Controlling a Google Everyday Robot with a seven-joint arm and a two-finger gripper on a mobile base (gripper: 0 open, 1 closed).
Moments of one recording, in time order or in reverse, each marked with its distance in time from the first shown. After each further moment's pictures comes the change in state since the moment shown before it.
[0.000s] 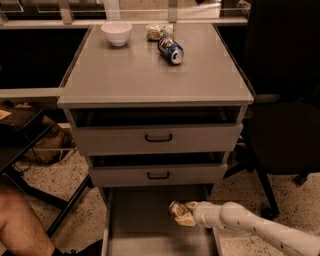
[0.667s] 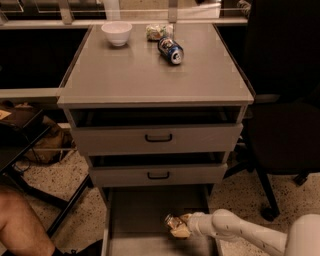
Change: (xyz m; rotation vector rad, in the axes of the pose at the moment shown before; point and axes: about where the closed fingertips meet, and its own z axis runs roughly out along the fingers) arm 0.065 0.031 0.061 -0.111 0.052 0.072
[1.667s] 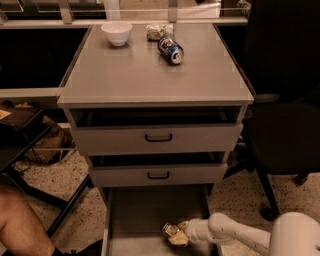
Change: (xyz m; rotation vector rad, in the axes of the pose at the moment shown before) arm 0.040 0.019 0.038 -0.084 0.046 0.061
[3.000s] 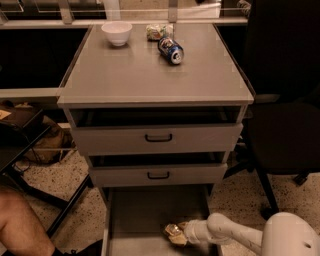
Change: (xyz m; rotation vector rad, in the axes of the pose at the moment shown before) arm 0.015 -0.002 0.018 -0.035 0.010 0.032
